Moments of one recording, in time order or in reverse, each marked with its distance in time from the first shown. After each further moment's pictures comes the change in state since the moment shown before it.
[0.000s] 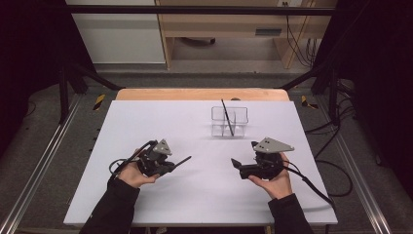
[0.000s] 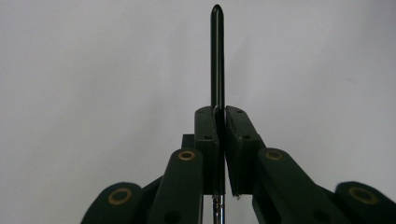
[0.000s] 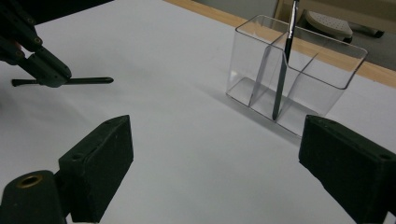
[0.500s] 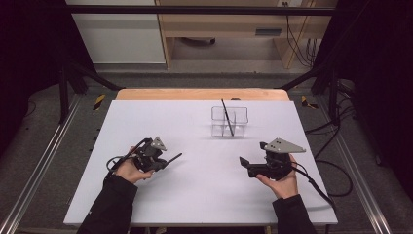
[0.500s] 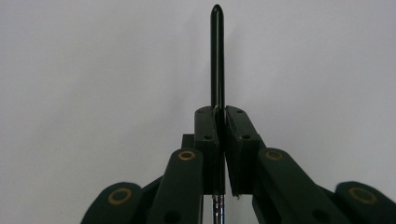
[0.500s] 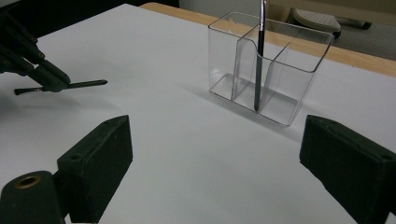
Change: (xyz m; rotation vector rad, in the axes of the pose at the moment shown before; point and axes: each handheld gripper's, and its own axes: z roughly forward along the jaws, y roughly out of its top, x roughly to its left) left arm 0.027 -0.016 0.011 0.080 0.066 -0.077; right arm -0.018 -0.013 -0.010 -0.037 -0.026 0.084
